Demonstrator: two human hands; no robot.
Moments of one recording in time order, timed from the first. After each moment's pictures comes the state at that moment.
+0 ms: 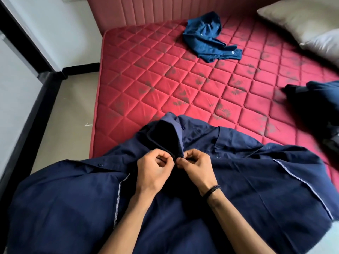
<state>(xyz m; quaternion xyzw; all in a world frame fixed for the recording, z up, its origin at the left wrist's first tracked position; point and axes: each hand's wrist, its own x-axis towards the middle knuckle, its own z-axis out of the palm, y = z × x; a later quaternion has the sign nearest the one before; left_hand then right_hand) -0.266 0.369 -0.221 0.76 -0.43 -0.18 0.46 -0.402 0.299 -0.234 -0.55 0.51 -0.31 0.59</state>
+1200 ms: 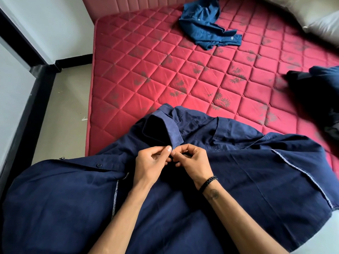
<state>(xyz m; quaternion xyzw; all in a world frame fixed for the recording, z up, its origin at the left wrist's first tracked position) -0.265 0.368 -0.230 0.72 -0.34 -0.36 0.49 -0.398 0.303 -0.248 -0.49 0.44 -0.33 0.68</state>
